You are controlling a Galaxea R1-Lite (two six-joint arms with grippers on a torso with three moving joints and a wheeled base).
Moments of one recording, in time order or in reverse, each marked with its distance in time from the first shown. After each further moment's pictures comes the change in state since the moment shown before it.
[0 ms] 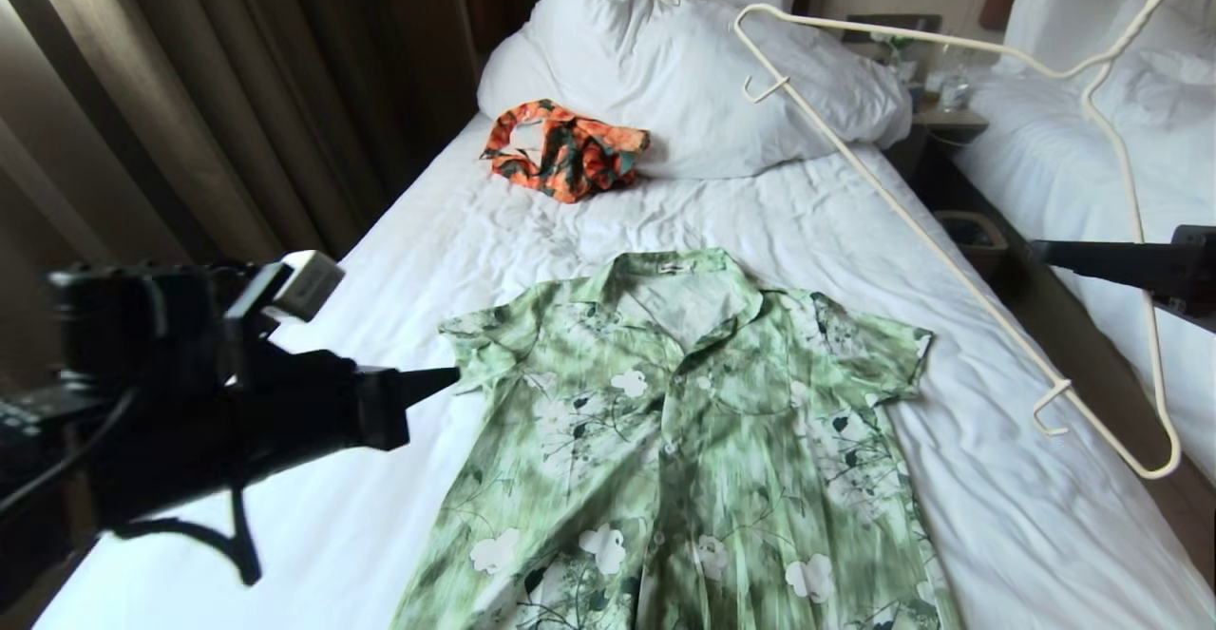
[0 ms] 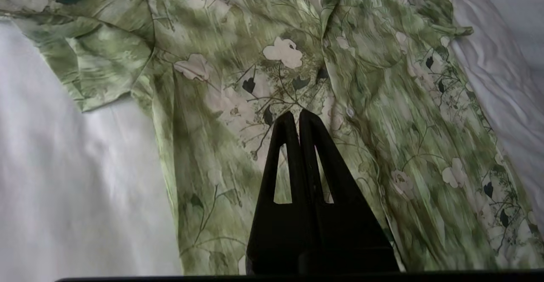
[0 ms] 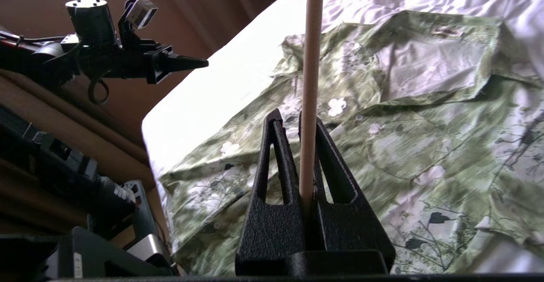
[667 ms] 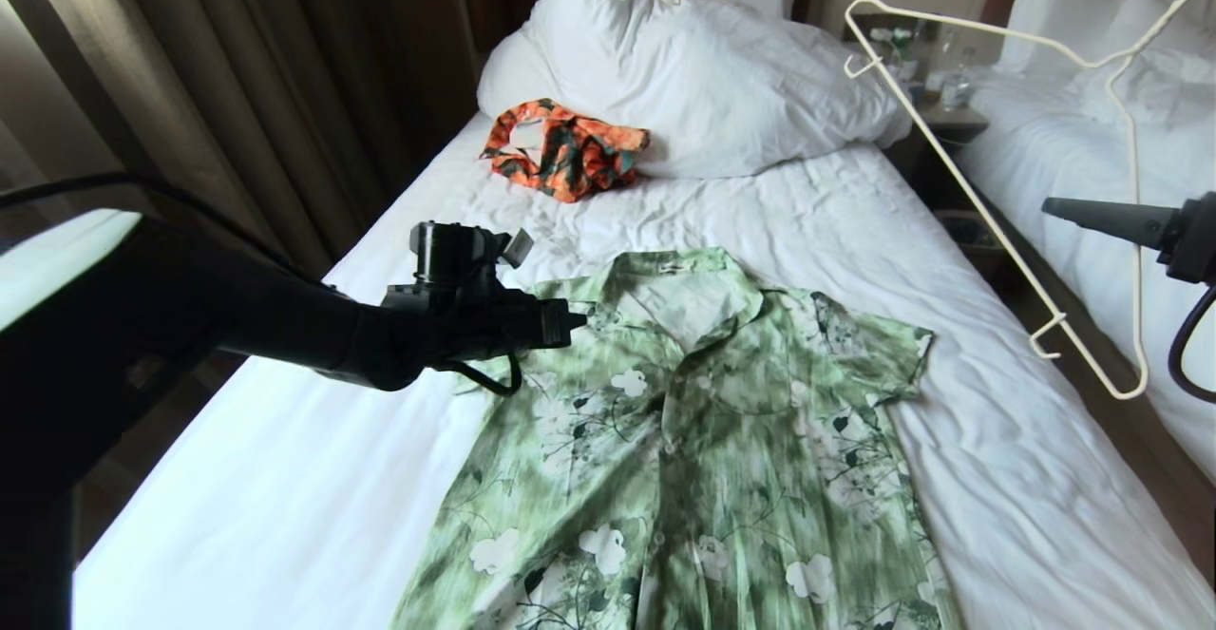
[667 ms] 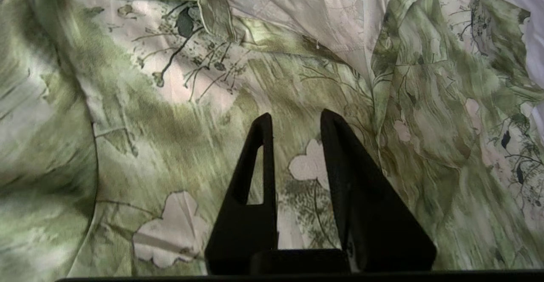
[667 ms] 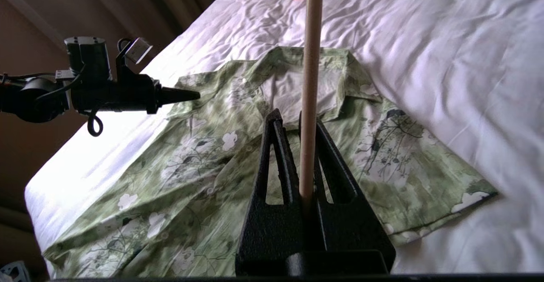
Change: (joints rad) left arm -0.048 0.666 -0.683 0.075 -0.018 -0.037; right arm -0.137 0.147 -0.065 -0.141 -0.169 0.002
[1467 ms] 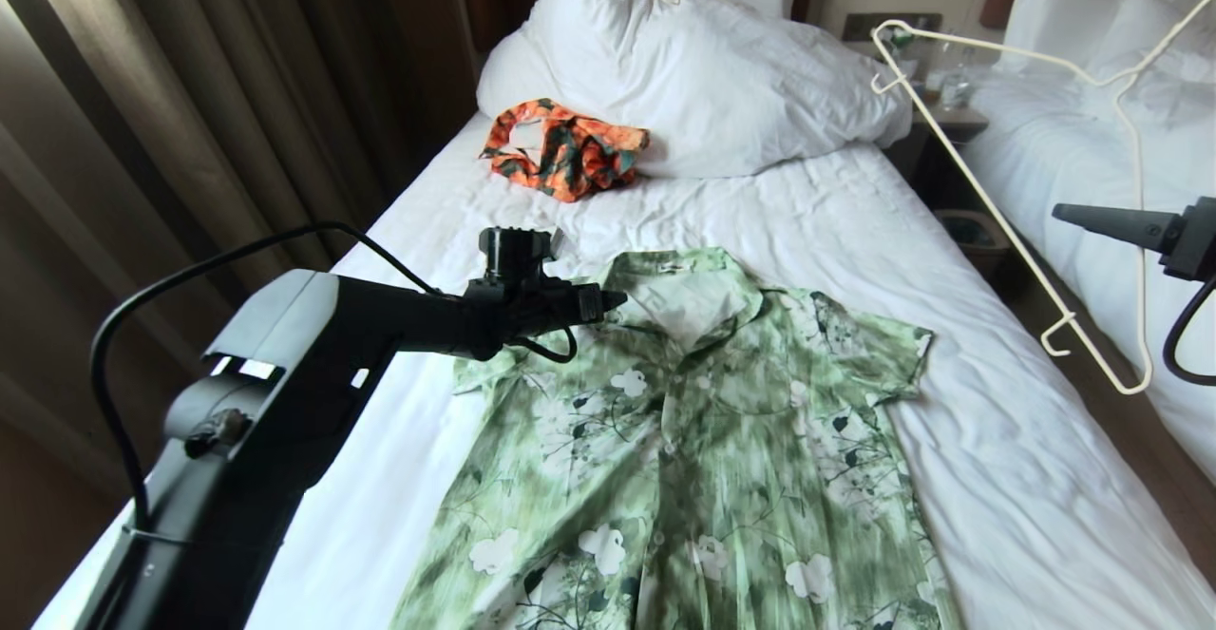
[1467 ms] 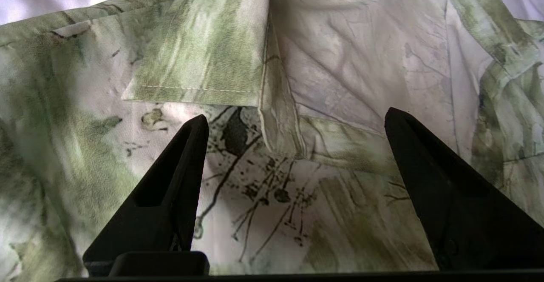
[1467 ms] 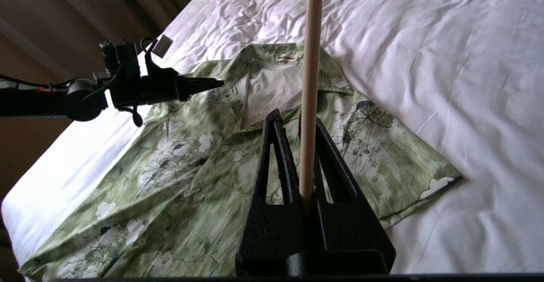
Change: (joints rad) left arm 0.011 0.390 -0.580 0.127 0.052 -0.028; right arm -0.058 0.062 -0.027 0.000 0.000 -0.003
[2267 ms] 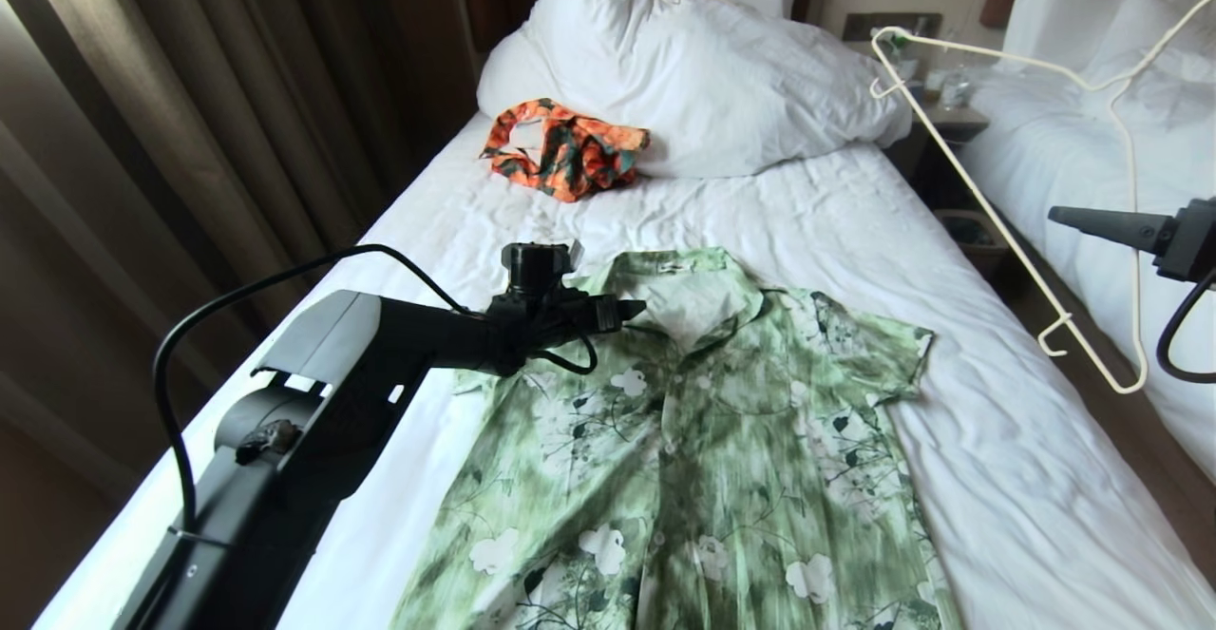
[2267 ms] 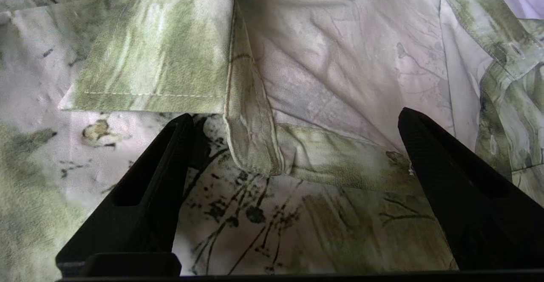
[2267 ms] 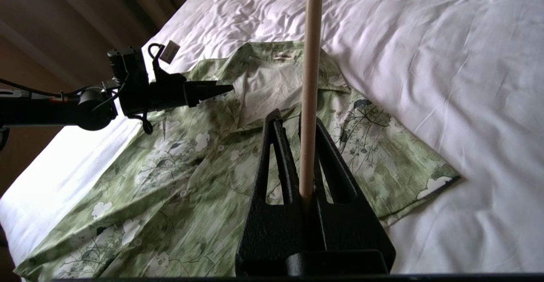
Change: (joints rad) left arm -0.035 0.065 -0.037 -0.072 0.020 -0.016; right arm -0.004 0.019 -0.010 -0.001 0.001 -0.005
